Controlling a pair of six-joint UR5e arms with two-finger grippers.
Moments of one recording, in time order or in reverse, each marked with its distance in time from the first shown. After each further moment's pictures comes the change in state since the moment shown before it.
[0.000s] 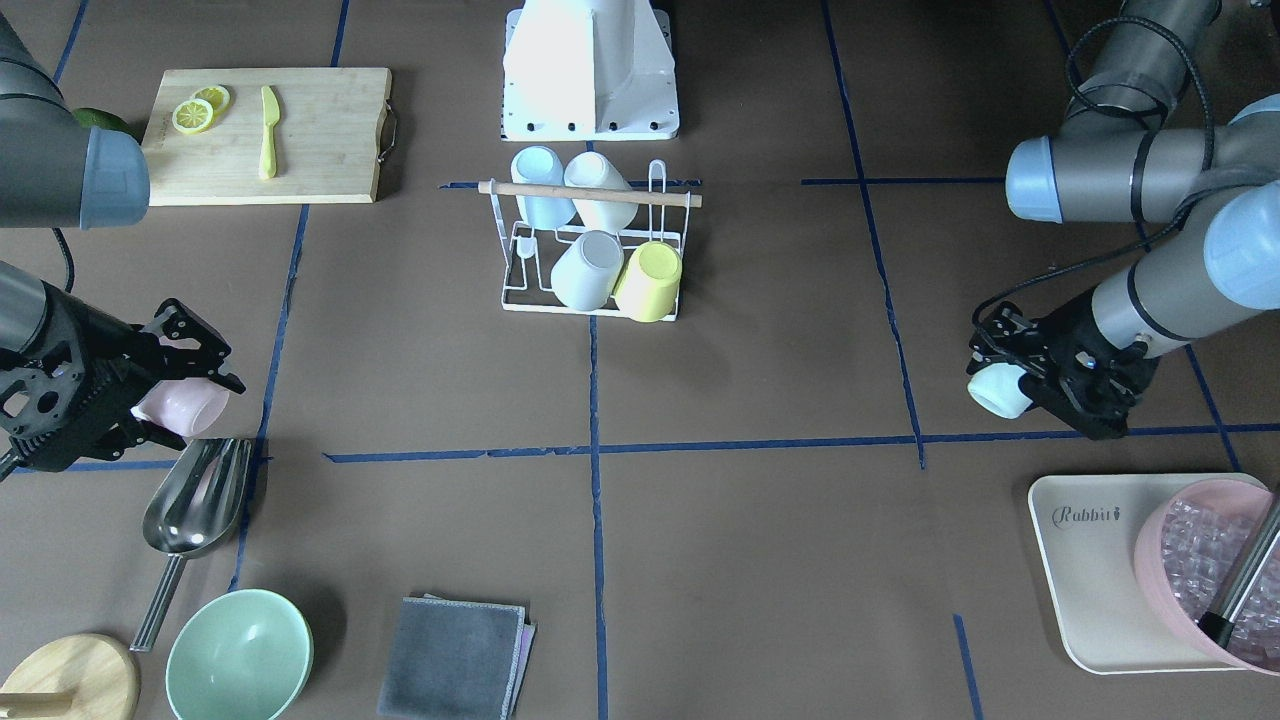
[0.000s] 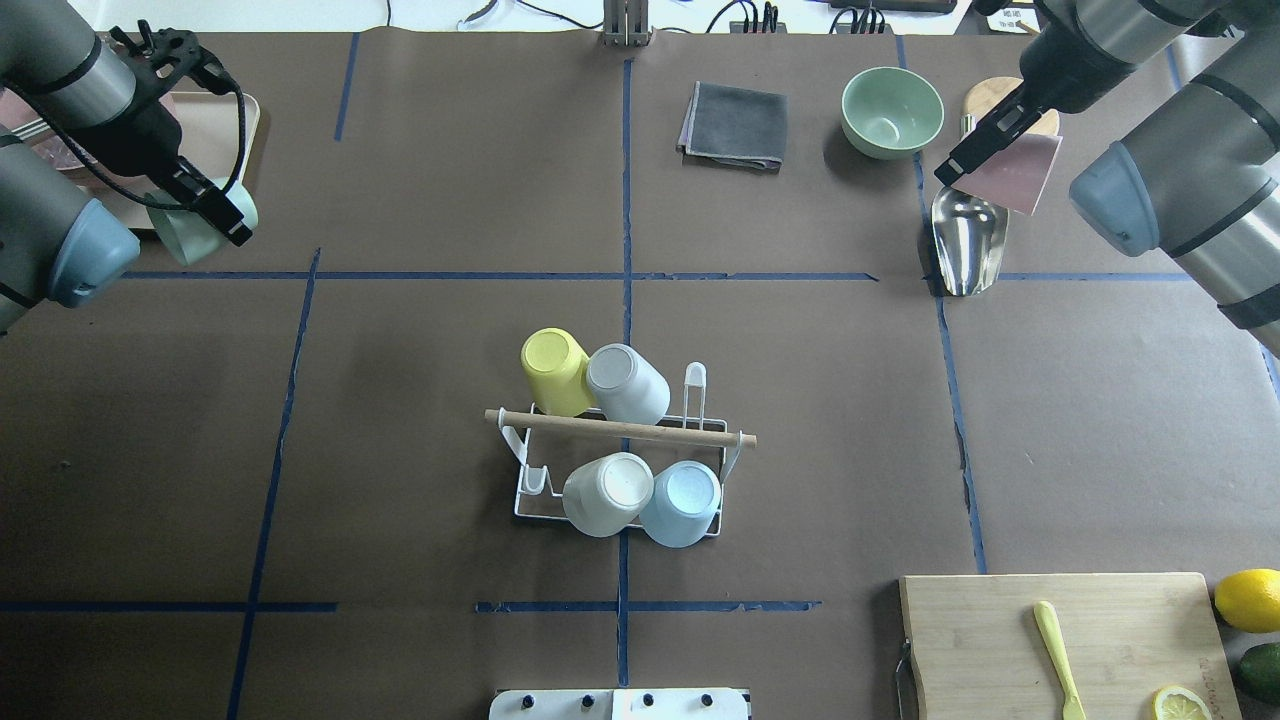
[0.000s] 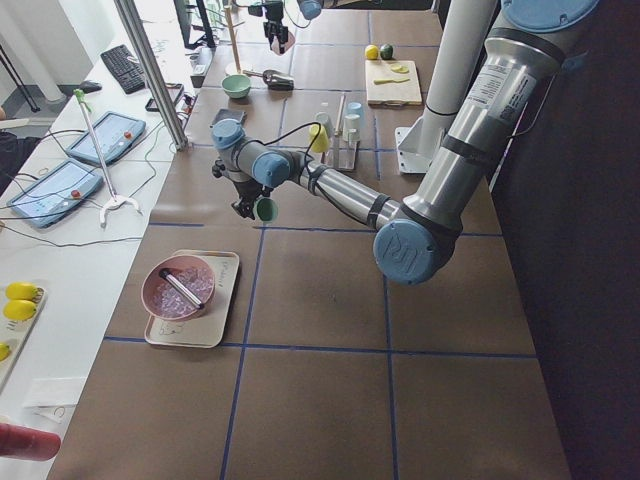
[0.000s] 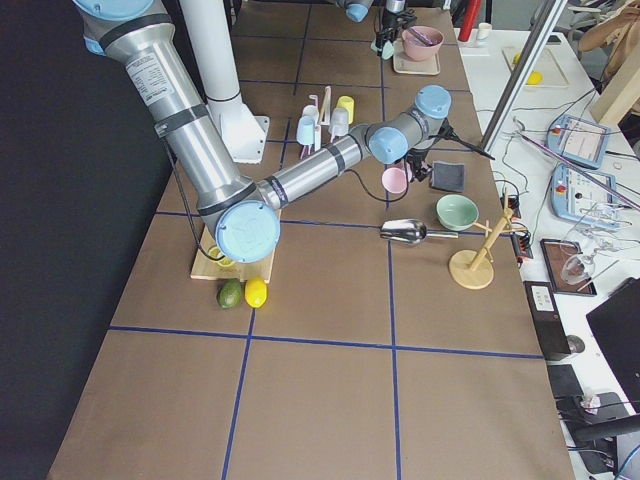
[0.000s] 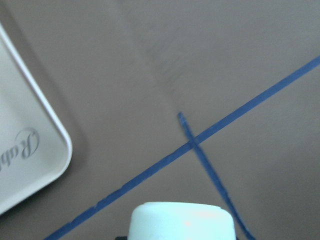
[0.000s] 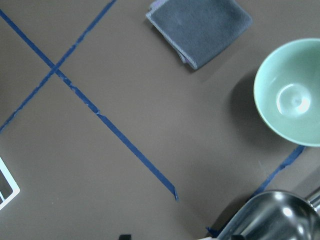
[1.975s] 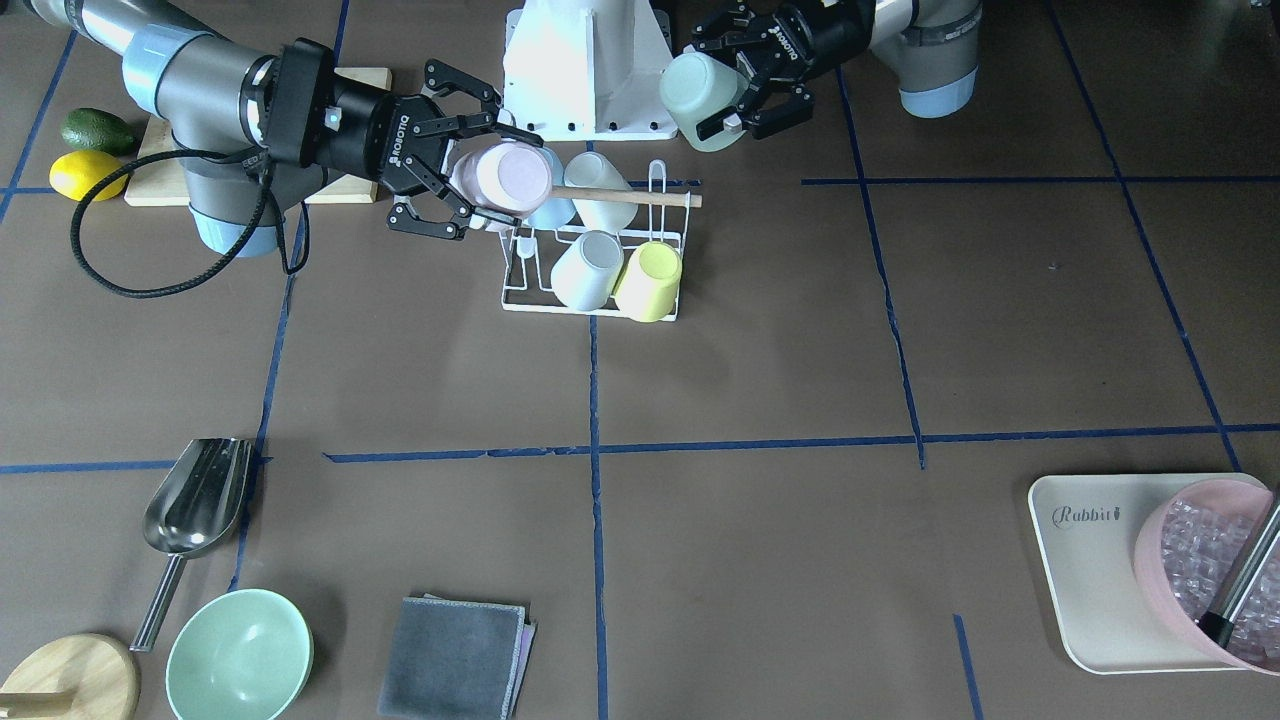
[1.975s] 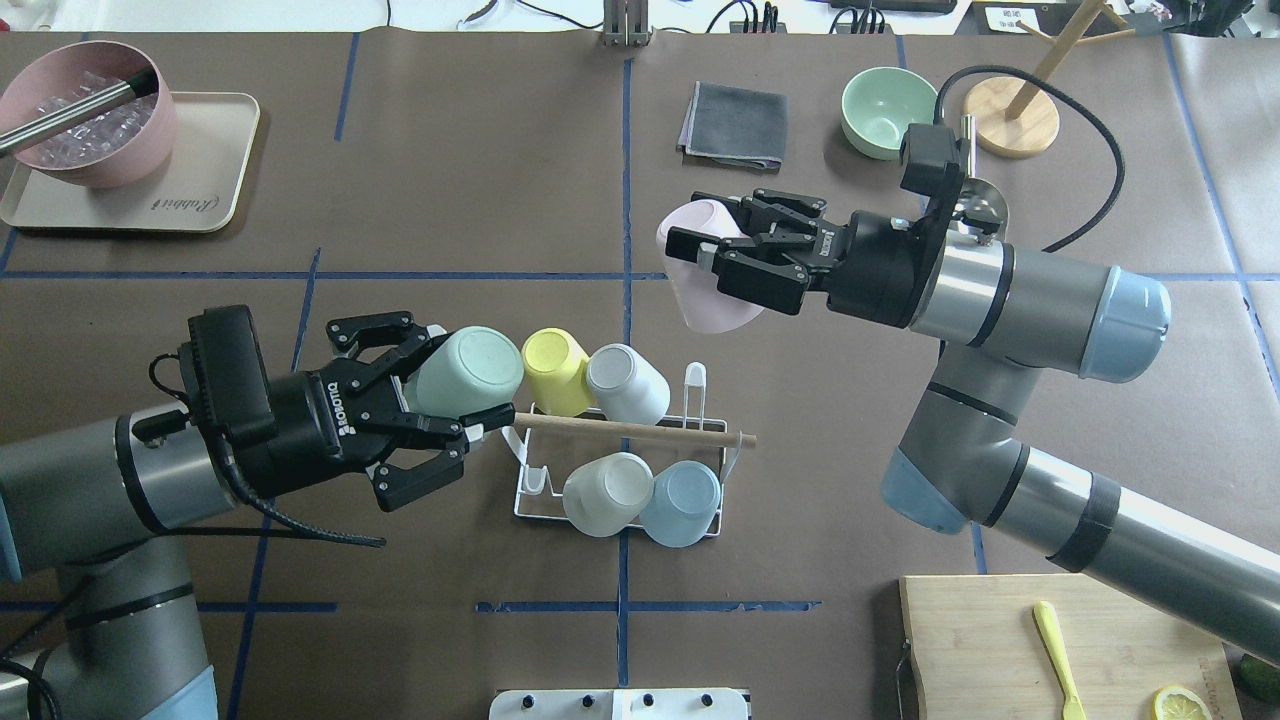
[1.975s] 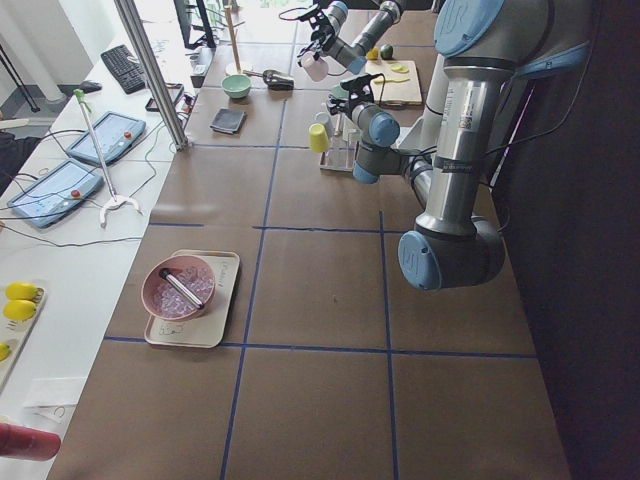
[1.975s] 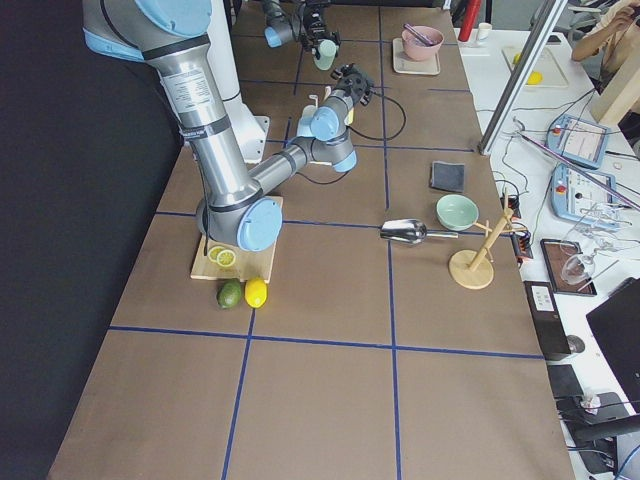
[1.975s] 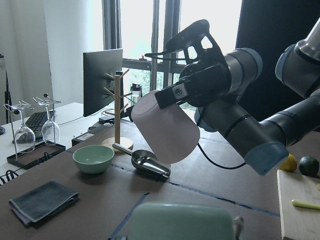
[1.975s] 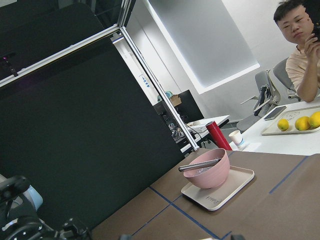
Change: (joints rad) left arm 0.714 0.230 -0.346 -1.396 0.892 -0.357; right arm -0.512 -0.039 -0.030 1.553 -0.738 0.895
